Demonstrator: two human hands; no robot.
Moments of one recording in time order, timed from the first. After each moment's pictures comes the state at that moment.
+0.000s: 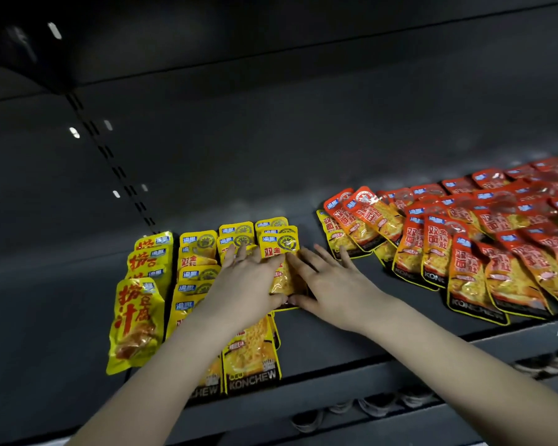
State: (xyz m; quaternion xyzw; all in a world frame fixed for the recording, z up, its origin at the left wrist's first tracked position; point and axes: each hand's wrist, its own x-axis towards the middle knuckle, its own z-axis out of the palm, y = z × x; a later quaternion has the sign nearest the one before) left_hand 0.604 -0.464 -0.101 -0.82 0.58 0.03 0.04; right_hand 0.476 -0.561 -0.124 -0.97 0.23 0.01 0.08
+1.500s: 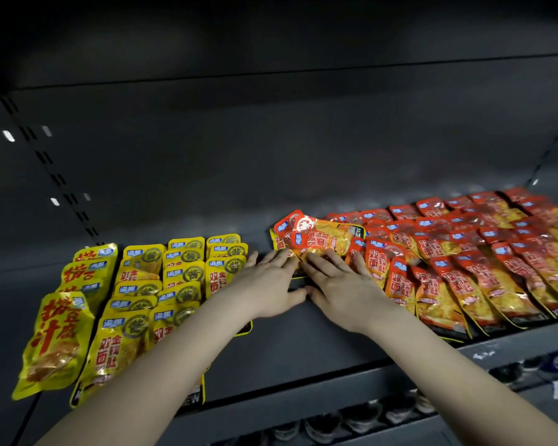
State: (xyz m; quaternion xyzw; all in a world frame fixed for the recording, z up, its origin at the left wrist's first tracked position) left_hand 0.548 -0.555 -0.110 -0.77 0.63 0.10 0.07; right_hand 0.407 -0.630 -0.126 -0.95 0.30 0.04 0.05
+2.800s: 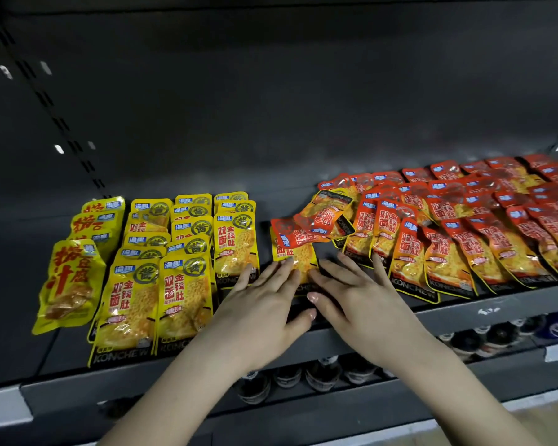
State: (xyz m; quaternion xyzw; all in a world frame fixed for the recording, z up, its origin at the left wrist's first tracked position) left_hand 0.501 -0.458 -0.125 -0.77 0.63 0.11 0.02; right_hand 0.363 -0.560 -0.147 -0.95 0.28 -0.09 0.01
